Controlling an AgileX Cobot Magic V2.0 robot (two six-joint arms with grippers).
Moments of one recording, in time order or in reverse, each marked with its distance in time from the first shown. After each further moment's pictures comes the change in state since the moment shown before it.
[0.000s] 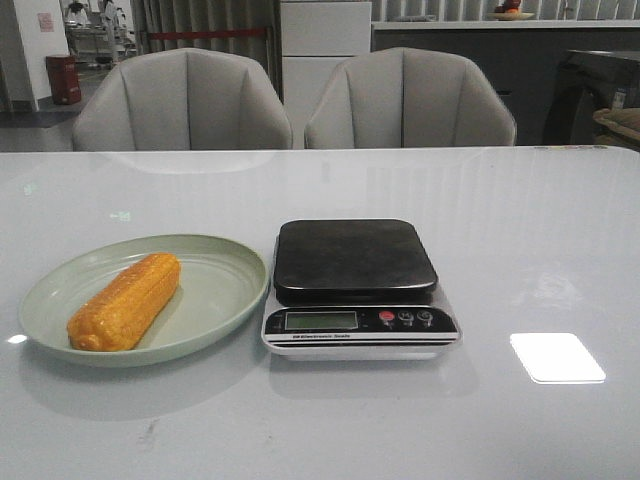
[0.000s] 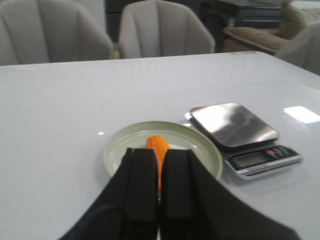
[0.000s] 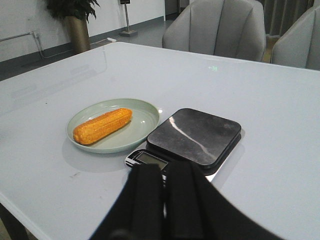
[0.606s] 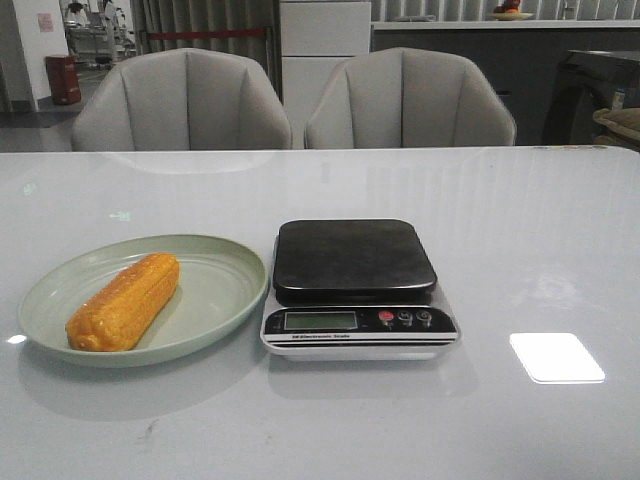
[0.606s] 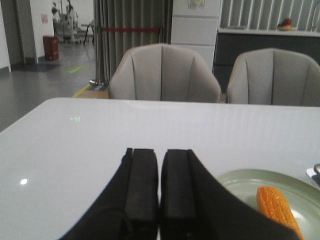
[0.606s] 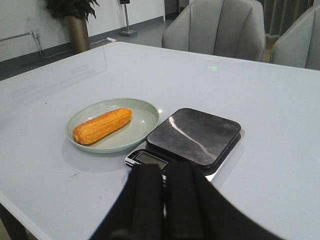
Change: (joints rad) left arm 0.357 0.000 0.212 0.030 -0.406 0.000; right arm 0.000 0.000 0.000 -0.002 0.001 0.000
